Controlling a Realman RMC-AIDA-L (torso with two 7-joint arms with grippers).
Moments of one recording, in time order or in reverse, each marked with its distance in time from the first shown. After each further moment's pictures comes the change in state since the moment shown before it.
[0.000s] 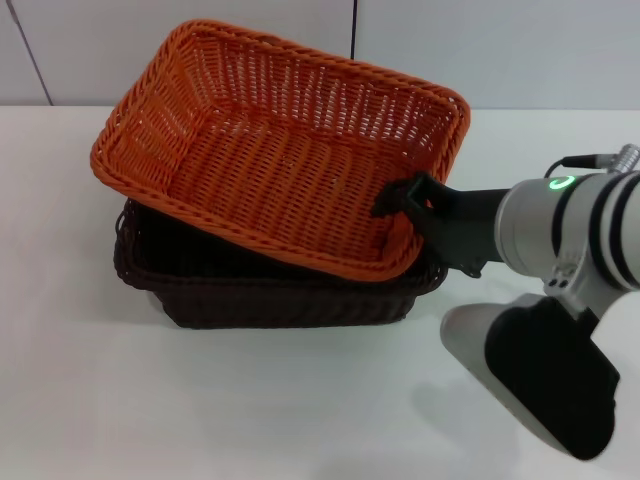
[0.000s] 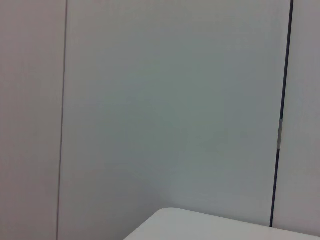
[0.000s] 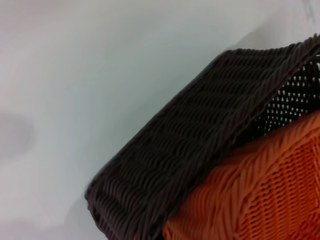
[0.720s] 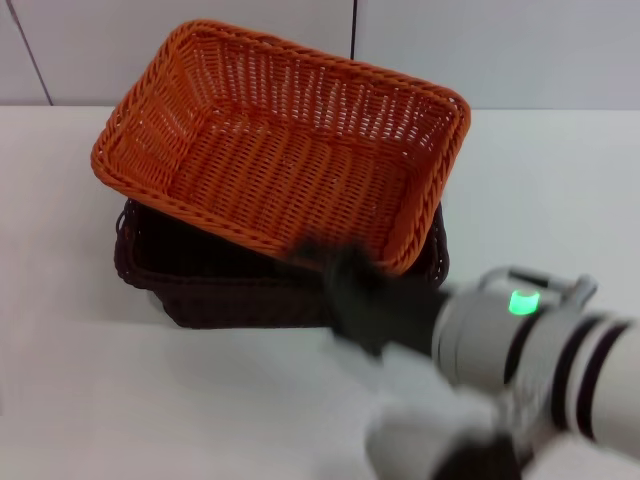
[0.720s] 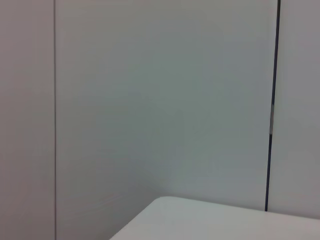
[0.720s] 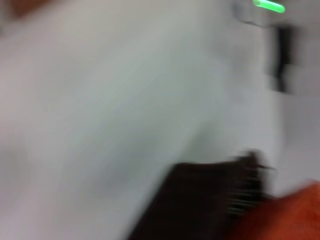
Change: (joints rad) left arm 0.004 0.002 0.032 0.026 0.005 0.005 0.000; right arm -0.314 0.033 -0.294 -0.108 -0.062 0.342 0.219
